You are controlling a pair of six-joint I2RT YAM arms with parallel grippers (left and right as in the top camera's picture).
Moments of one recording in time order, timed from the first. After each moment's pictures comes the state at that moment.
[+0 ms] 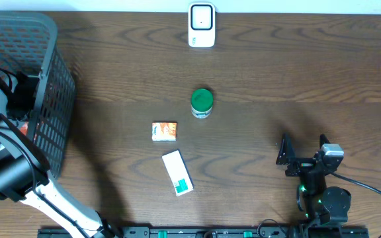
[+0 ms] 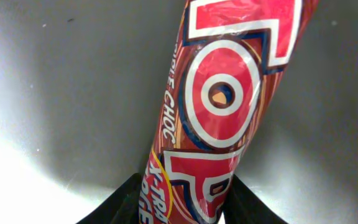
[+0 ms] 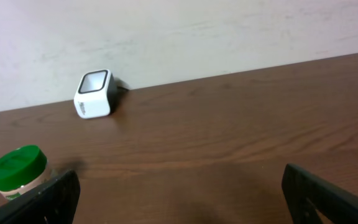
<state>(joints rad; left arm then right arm) 0.64 2.12 1.59 -0.88 0.16 0.69 0.00 0.01 0.01 -0.07 -0.04 0.19</state>
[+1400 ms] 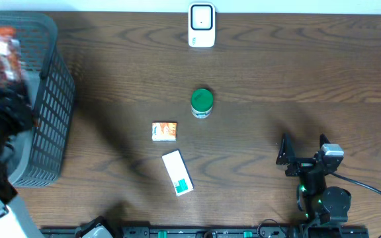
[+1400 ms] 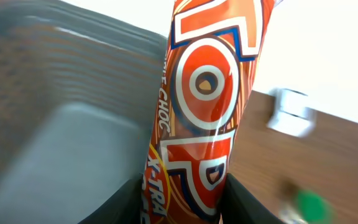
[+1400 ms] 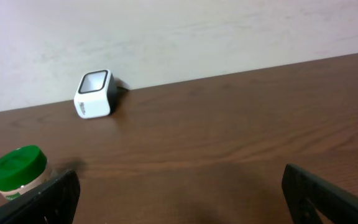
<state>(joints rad) 0.64 1.06 1.54 -1.07 0.53 0.06 0.00 0.01 0.01 -0.07 -0.04 0.19</state>
